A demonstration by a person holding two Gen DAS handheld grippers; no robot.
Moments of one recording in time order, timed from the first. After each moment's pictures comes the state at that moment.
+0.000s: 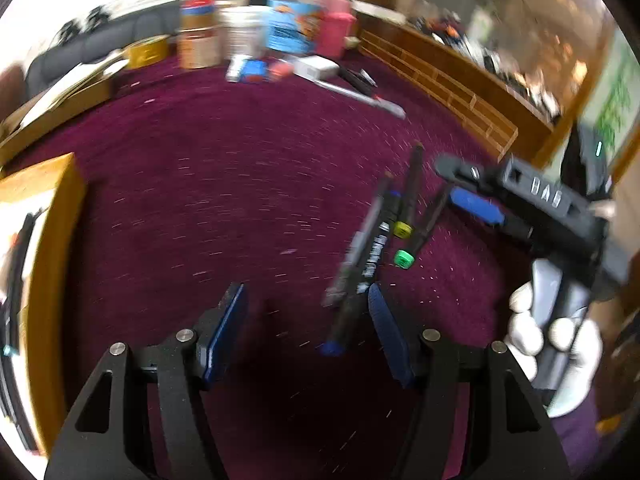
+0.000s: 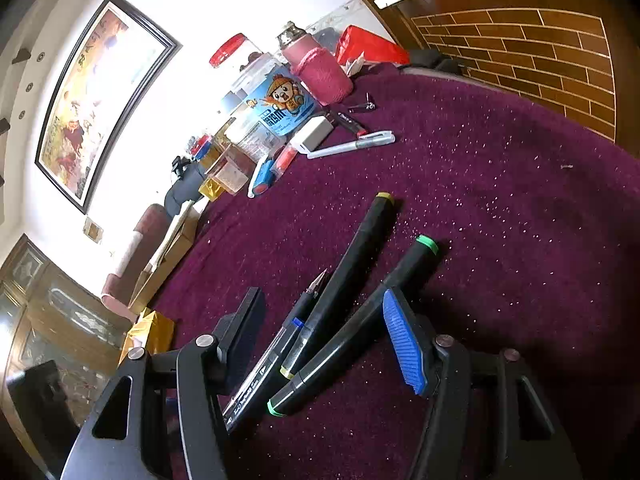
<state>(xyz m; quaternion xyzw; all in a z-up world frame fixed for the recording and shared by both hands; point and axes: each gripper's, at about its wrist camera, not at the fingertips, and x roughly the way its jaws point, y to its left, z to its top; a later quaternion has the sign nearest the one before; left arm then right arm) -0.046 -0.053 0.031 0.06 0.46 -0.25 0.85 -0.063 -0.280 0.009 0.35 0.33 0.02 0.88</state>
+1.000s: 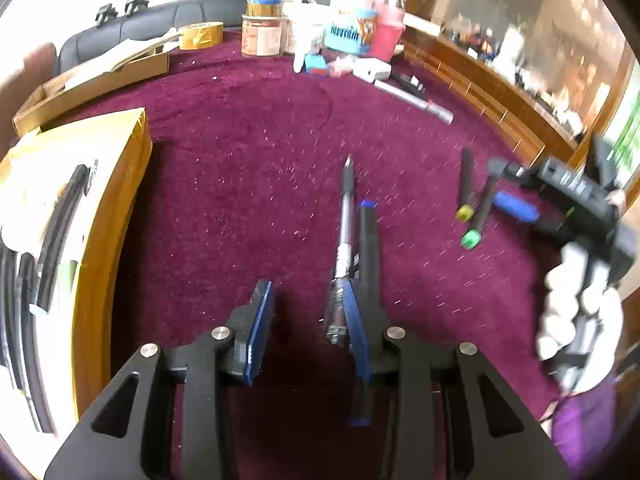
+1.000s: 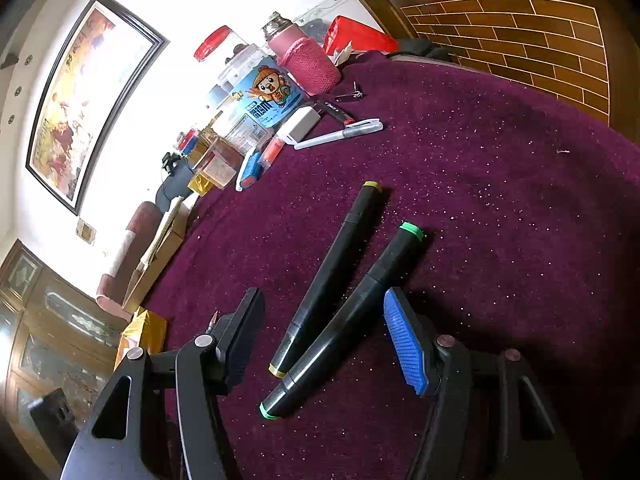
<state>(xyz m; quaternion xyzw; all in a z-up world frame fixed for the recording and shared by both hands) -0.052 0.021 0.020 0.04 0.46 -0.20 0.87 -0.061 -0.283 0.004 0.35 0.35 0.01 0.87</state>
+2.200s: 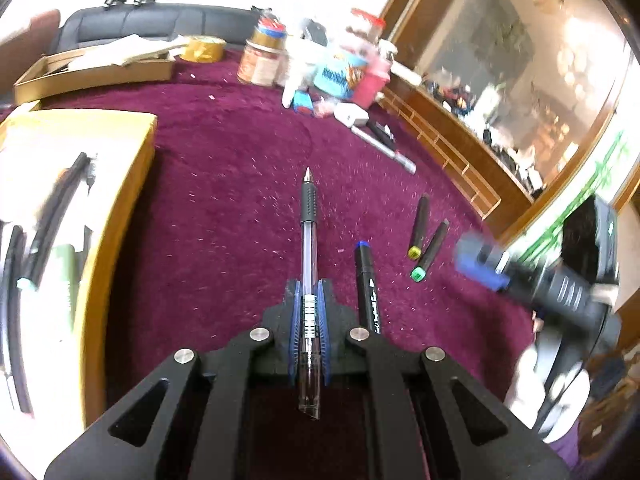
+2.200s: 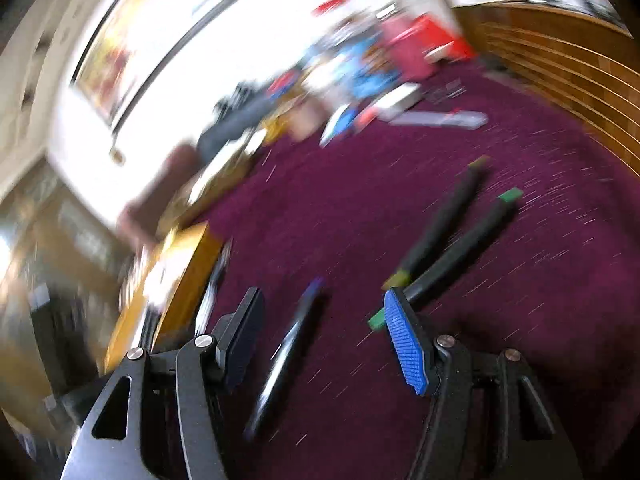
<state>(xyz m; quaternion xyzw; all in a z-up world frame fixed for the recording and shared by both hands) -0.069 0.063 0.050 -0.10 0.42 -0.25 0.87 -0.099 -0.182 0.049 0.23 0.39 0.11 0.89</state>
